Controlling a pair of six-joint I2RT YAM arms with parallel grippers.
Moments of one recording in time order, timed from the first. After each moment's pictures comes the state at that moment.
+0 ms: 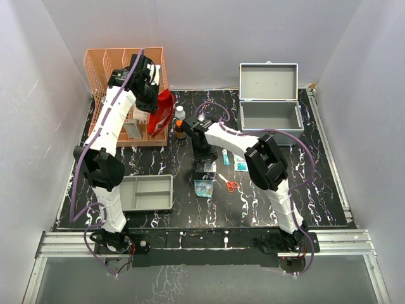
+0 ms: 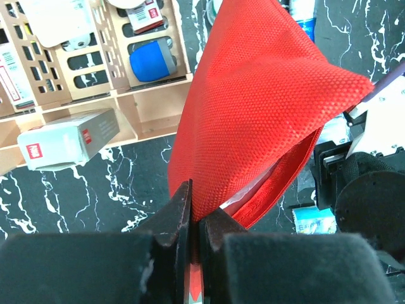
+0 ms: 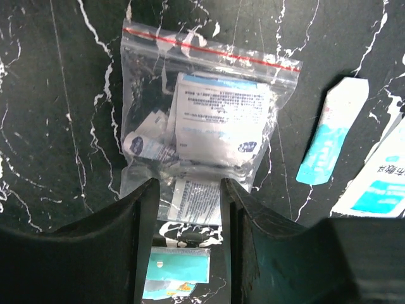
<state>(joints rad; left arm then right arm) -0.28 1.97 2.20 -1.25 0.01 -0.09 0.75 2.20 1.82 -0.97 0.20 0.59</state>
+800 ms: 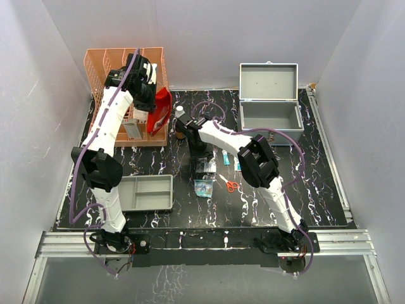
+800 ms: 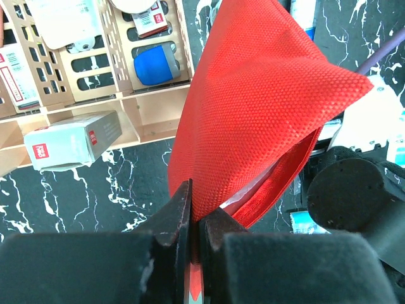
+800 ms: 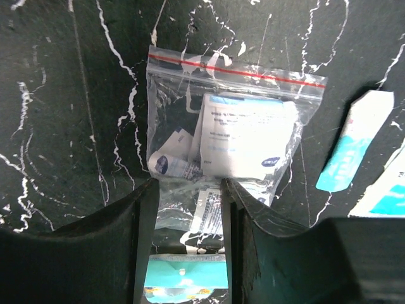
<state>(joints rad) -0.24 1.95 2.17 -1.22 0.03 -0.10 0.76 2.33 2.02 -1.10 0.21 0.63</state>
